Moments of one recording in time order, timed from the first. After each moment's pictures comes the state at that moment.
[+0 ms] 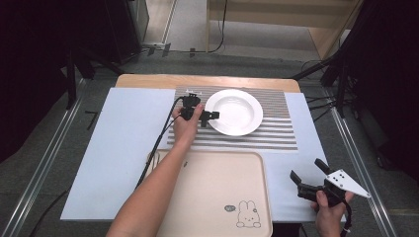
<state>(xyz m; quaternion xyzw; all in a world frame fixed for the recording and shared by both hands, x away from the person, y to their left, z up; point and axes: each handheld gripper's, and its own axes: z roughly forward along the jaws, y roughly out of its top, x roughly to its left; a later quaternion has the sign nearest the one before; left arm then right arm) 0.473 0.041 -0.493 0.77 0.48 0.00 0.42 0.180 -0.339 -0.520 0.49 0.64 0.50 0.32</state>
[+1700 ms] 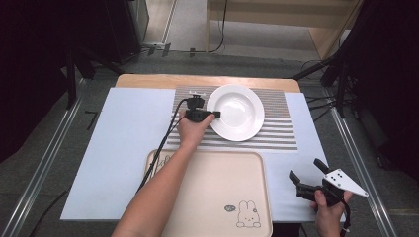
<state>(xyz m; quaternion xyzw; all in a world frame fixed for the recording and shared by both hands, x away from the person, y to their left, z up) 0.467 0.027 -0.497 0.75 0.48 -0.03 0.44 0.182 -0.337 -0.520 0.49 0.64 0.49 0.32</state>
